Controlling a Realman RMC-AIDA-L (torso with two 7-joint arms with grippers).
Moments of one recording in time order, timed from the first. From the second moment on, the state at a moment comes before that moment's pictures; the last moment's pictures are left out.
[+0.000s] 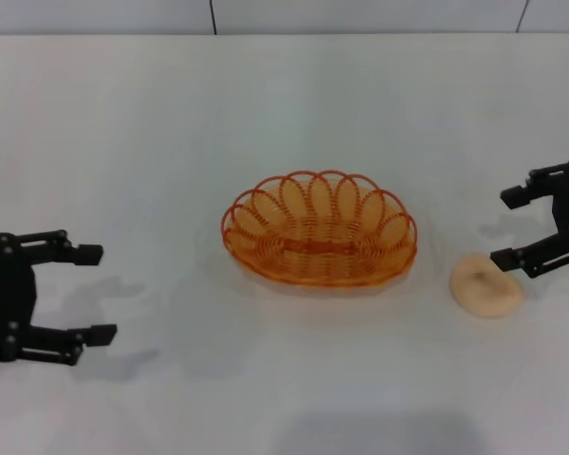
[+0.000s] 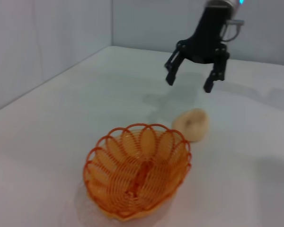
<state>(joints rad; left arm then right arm) -0.26 -1.99 0.77 1.09 2.02 1.89 -1.32 0.52 1.99 -0.99 -1.22 -2.22 -1.71 1.76</state>
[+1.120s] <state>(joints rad) -0.21 -2.08 0.97 1.21 2.05 1.84 -1.30 0.66 2.01 -1.27 -1.18 -2.54 -1.67 2.22</state>
